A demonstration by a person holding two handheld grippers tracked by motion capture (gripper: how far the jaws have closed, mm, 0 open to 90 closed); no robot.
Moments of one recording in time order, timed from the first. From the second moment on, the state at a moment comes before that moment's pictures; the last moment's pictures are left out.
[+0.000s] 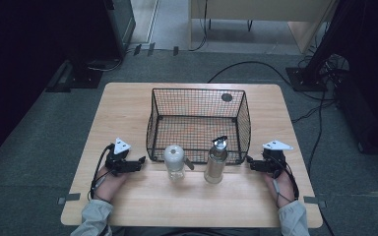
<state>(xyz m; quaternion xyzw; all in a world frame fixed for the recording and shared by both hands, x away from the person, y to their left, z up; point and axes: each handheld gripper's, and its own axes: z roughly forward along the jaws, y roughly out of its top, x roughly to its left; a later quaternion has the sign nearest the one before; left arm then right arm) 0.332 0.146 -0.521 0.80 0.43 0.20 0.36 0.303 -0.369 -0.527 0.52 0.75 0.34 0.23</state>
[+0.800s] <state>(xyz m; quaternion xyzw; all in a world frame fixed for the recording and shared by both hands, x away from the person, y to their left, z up) 0.335 0.143 -0.521 0.81 0.43 0.20 0.35 0.301 -0.369 -0.527 0.52 0.75 0.34 0.23</state>
